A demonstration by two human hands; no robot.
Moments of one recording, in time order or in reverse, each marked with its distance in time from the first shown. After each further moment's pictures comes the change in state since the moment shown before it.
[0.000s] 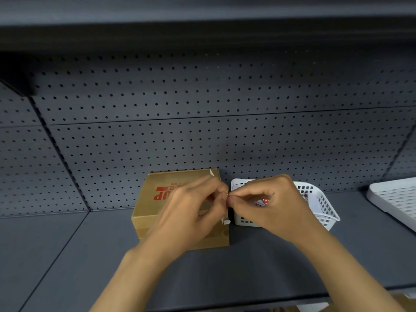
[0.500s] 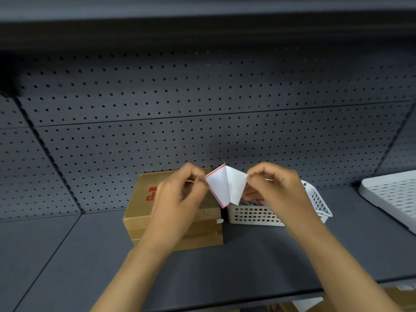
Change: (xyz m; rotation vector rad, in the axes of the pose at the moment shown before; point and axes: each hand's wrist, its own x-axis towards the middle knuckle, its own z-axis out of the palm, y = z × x) left_hand 0.009 -0.003 0.015 -0.208 0.210 -0.364; right_hand 0.002 0.008 -0.012 0.309 0.263 0.426
